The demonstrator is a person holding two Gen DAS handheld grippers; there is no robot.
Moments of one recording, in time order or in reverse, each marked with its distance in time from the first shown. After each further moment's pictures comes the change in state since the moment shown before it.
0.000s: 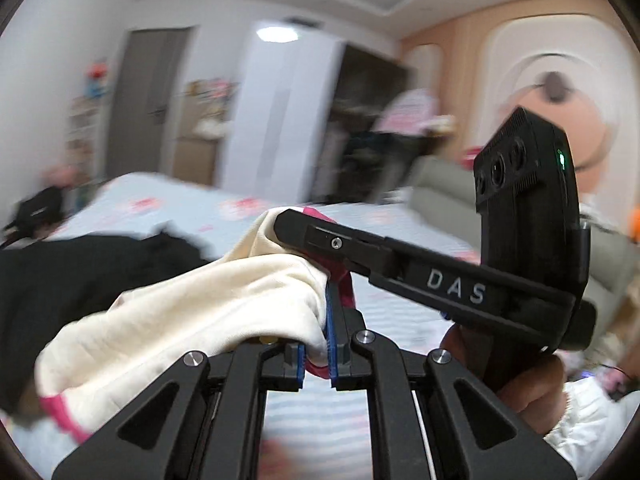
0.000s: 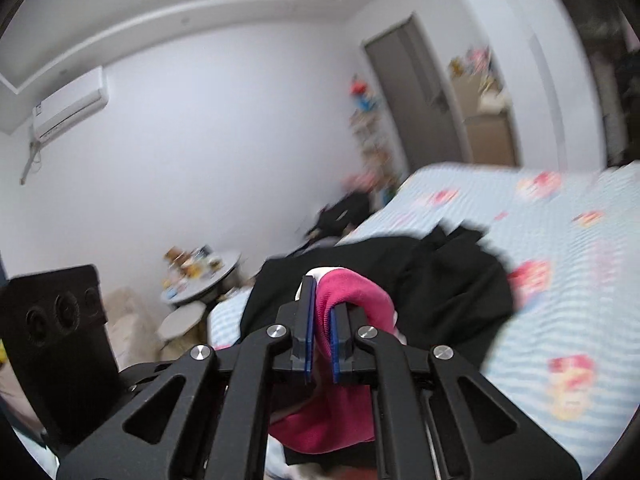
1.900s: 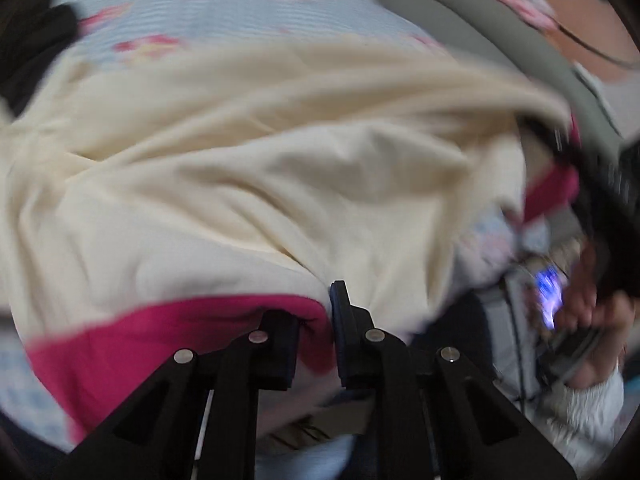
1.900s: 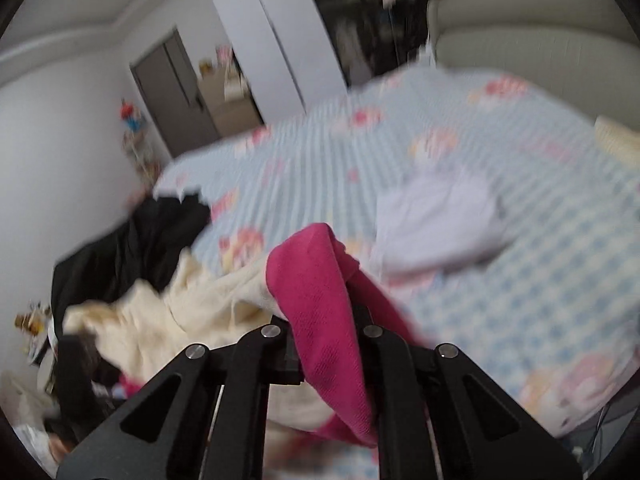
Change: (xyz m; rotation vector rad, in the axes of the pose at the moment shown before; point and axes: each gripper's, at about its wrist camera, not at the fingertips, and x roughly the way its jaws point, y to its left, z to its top) left arm 0.177 -0.165 -0.264 -0.172 0.830 -0.218; right arm -0.315 -0.207 -0.201 0.331 0.016 -0.734
